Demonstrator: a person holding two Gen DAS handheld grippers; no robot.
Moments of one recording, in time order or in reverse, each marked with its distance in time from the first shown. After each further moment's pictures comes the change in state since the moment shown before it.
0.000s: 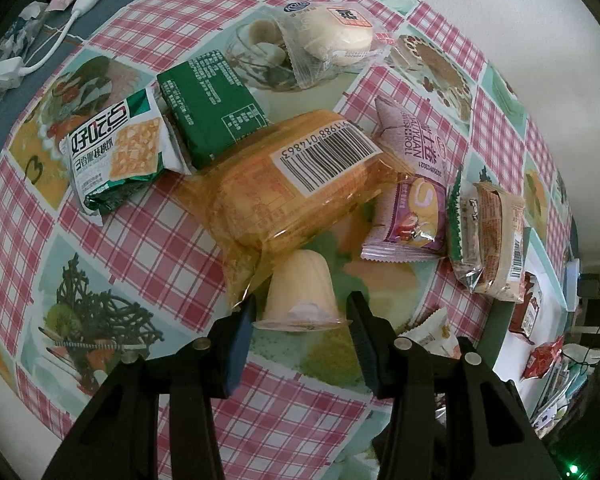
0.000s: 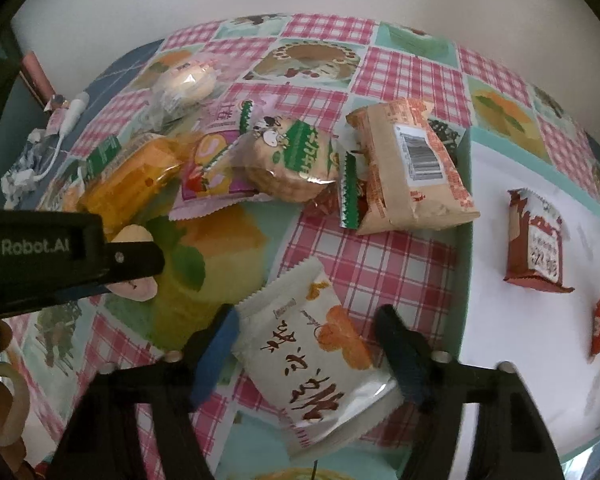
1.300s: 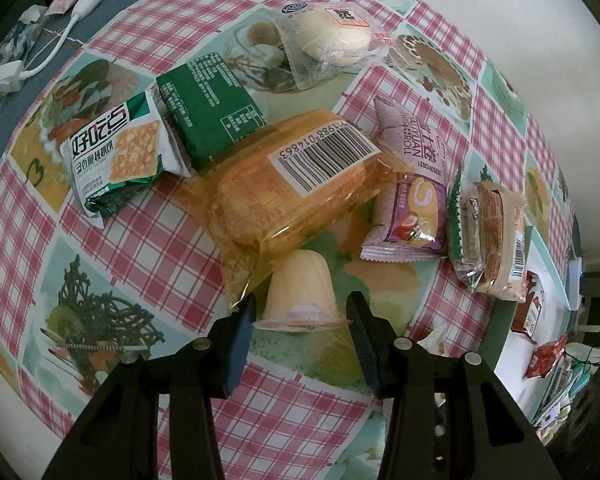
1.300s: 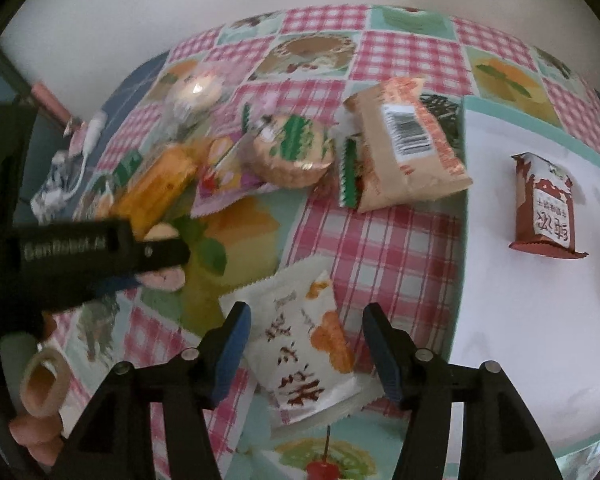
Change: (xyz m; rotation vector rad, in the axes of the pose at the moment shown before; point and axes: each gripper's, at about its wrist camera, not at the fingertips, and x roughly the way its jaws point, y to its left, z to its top) left arm 0.001 0.001 0.001 0.011 -0.004 0.003; right arm -0.010 -0.013 -0.009 0.073 0.053 0.154
